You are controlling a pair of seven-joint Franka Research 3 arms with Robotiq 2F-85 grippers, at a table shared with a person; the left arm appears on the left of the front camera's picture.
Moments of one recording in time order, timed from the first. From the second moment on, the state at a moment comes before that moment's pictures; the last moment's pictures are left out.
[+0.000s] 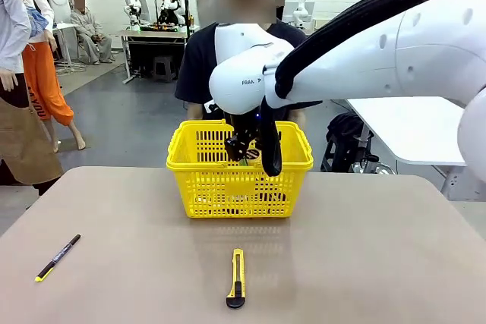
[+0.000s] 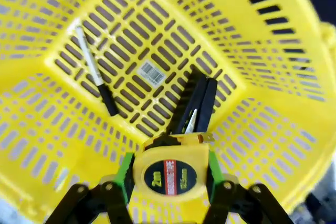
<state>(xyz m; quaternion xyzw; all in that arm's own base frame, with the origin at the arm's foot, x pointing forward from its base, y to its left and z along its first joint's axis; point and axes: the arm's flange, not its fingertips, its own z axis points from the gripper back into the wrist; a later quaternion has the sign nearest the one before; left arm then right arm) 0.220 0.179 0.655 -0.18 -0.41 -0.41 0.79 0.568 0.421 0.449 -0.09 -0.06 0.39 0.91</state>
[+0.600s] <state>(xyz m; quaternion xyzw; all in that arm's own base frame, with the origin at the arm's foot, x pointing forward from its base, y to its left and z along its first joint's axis) 0.220 0.179 0.655 -0.18 -0.41 -0.41 0.79 0.580 0.413 0.421 -0.10 0.00 0.41 0.91</state>
